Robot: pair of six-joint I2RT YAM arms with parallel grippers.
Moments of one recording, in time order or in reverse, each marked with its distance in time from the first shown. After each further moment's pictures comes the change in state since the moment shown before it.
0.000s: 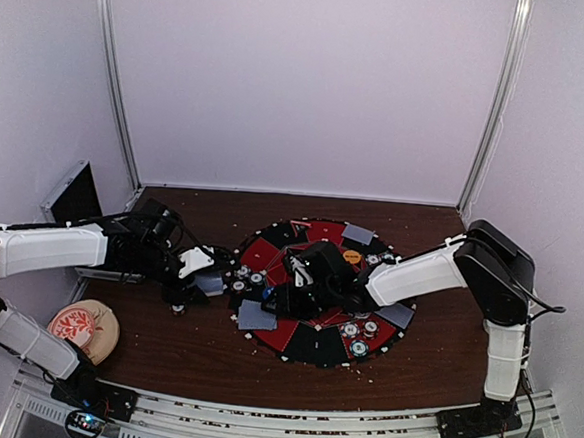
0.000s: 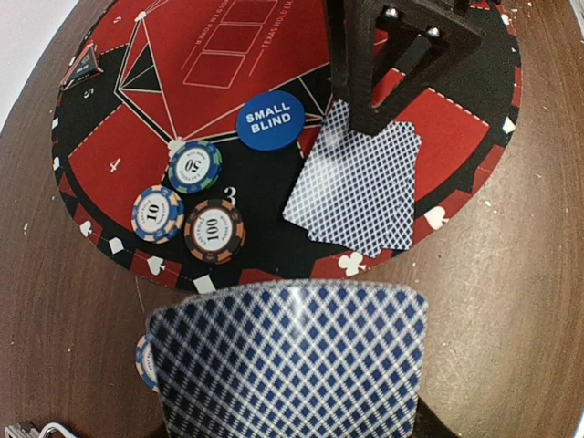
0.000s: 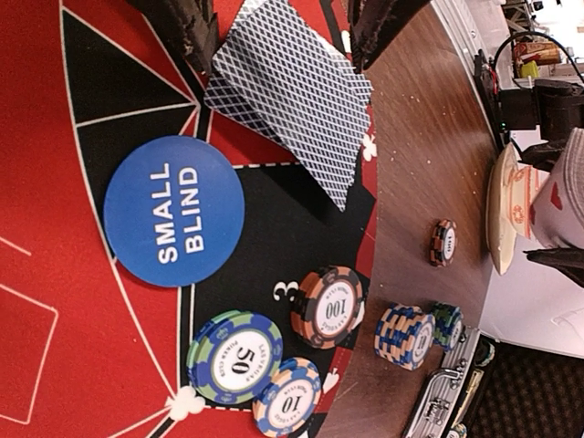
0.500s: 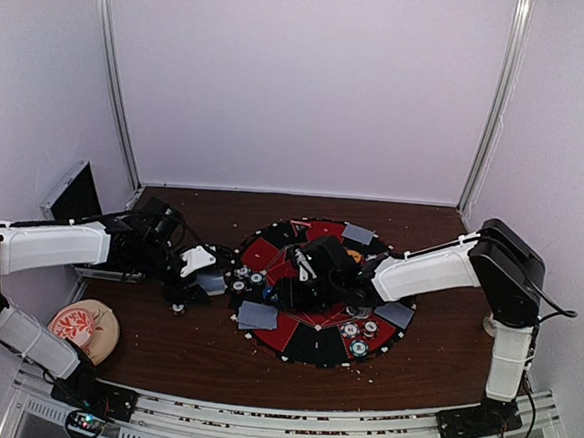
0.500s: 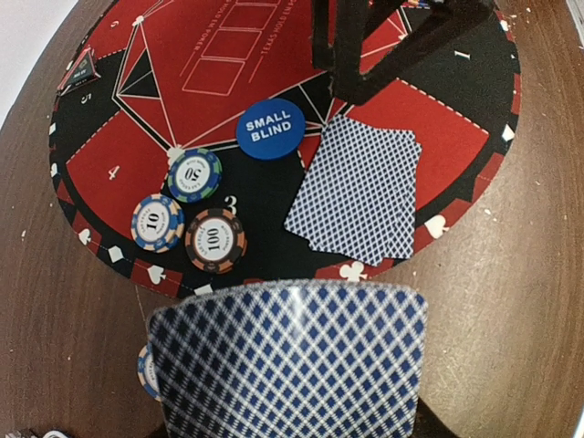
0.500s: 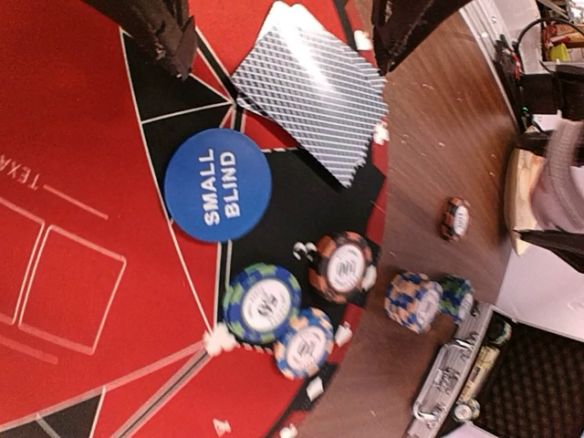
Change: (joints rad) left arm 0.000 0.022 0.018 -0.003 0.013 0.000; right arm 0.003 -0.062 0.011 -0.101 0.129 -0.061
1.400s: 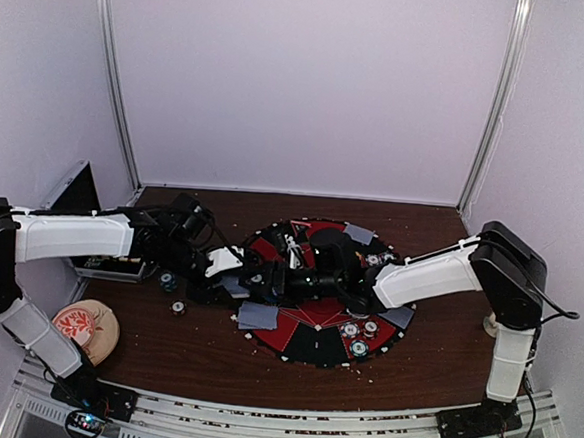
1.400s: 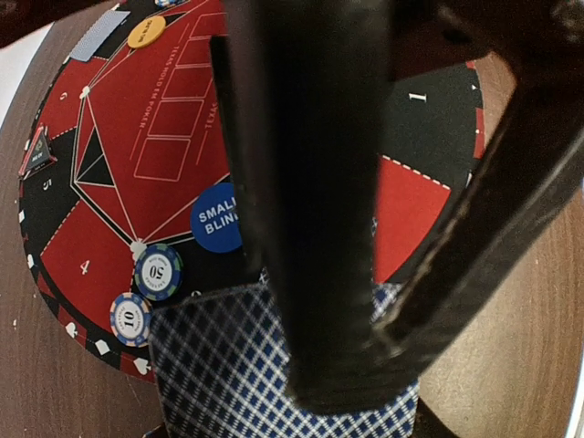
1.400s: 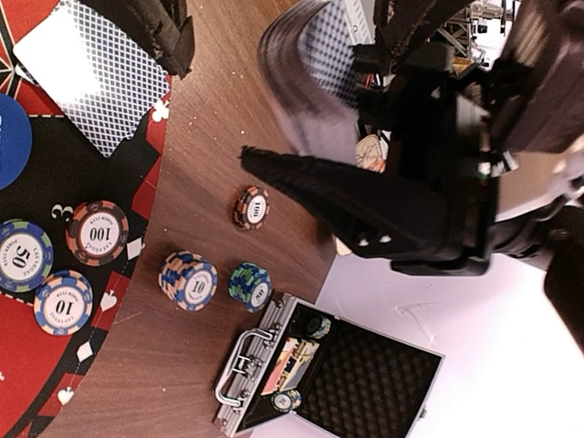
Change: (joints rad) left arm -0.145 0.124 0.147 -0.019 0.002 -0.013; right arm 0.021 -0.019 -0.053 0.427 -0.259 0.194
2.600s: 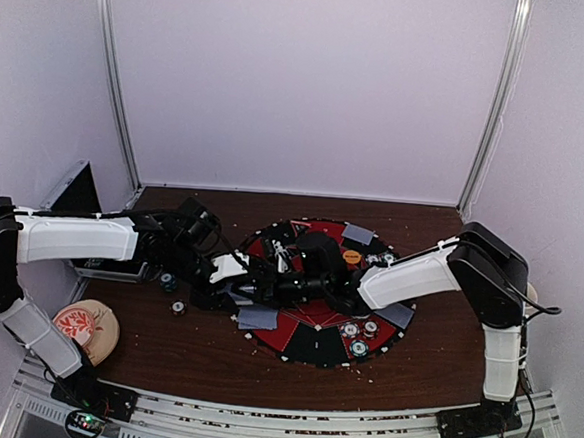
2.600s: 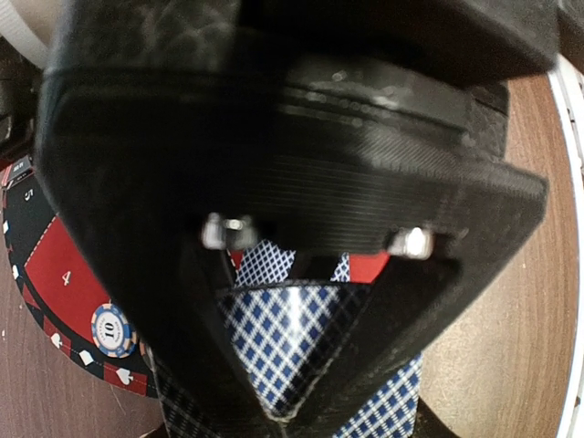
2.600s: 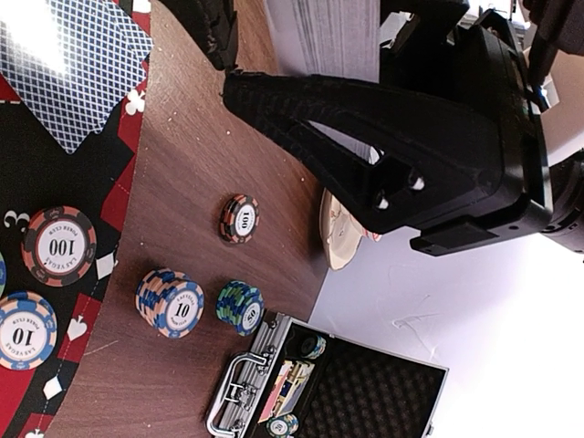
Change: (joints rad) left arm -0.047 0.011 0.002 -0.007 -0.013 -0.011; right arm 0.008 0.113 0.085 0.020 -0.044 0.058
